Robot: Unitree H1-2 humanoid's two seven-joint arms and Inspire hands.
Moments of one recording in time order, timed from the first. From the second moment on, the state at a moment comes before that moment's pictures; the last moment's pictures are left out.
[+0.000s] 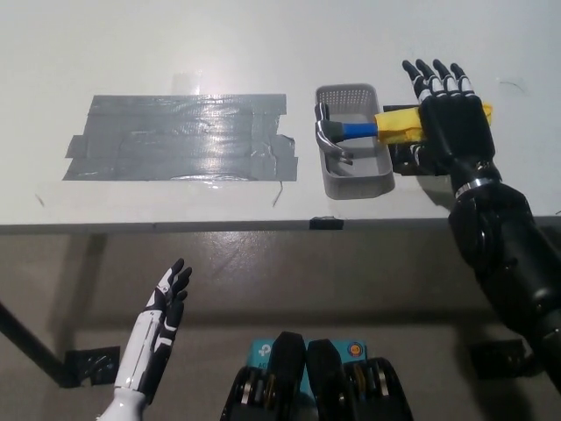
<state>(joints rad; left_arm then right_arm) 0.04 0.09 -0.05 -0.06 0.18 -0.16 -0.03 -0.80 -0.26 0.37 0.67 -0.91 0.06 -0.28</state>
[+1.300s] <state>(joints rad) 0.03 0.09 -0.05 -0.06 0.18 -0.14 -0.04 -0.85 -0.24 0.52 1.03 -0.93 -0.02 -0.66</state>
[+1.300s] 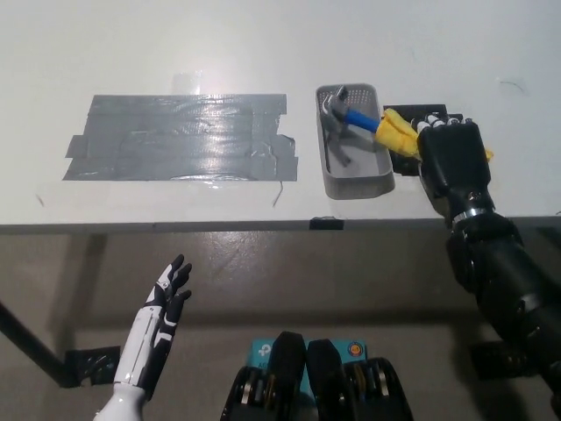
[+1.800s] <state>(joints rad) 0.02 0.09 -0.05 -0.06 0.17 -0.13 -0.04 -0.82 -0.23 0.30 0.78 -0.71 -0.09 -0.46</state>
